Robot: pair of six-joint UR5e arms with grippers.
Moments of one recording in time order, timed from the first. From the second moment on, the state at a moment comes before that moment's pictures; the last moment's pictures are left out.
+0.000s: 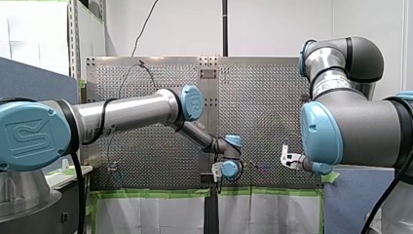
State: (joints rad) left arm -0.69 -2.95 -0.69 -2.82 -1.92 -1.82; right arm 1.57 -0.56 1.50 -0.82 1.01 1.72
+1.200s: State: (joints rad) left arm -0.75 -2.76 -0.88 -2.93 -1.77 -1.88; right arm 1.57 -0.55 1.50 -0.78 0.99 1.73
